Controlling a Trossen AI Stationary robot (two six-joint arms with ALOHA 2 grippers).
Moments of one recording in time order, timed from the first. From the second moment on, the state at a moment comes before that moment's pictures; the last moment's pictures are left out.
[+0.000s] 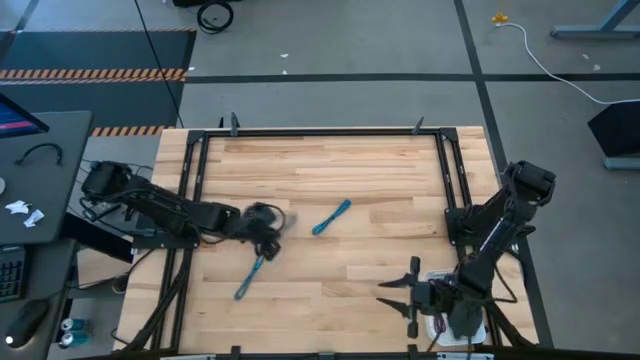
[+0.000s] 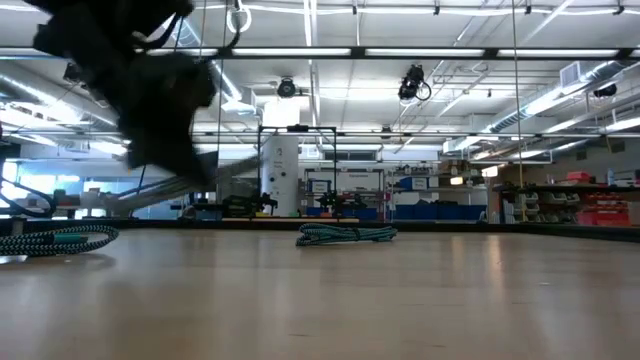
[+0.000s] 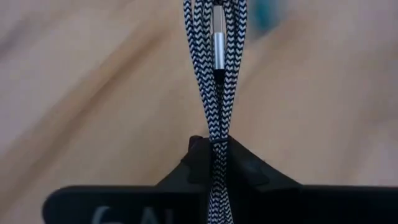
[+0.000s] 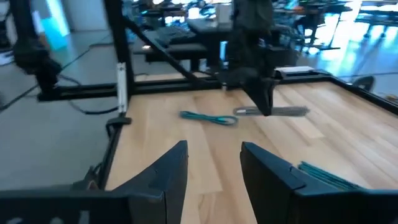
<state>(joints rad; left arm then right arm) -0.25 1.33 0.59 -0.21 -0.29 -0.87 1.00 1.53 0.79 0.34 1.13 0.40</state>
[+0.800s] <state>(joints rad) -0.30 1.49 0.61 0.82 -0.15 -0.18 0.52 1.78 0.68 1.23 0.75 0.08</state>
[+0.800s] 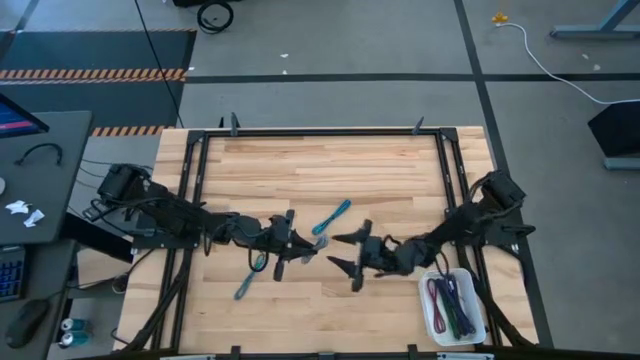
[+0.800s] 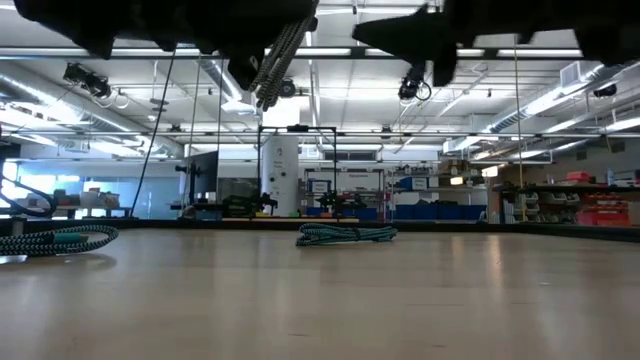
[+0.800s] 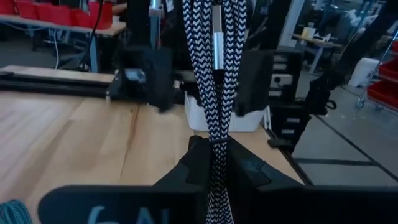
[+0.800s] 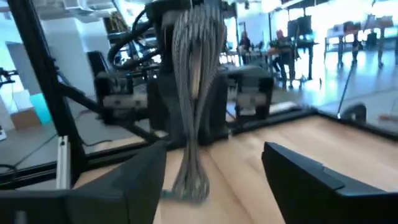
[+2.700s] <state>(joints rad) -0.30 1.49 0.61 0.65 -0.19 -0.20 1.23 1.21 0.87 -0.90 0.57 2.28</state>
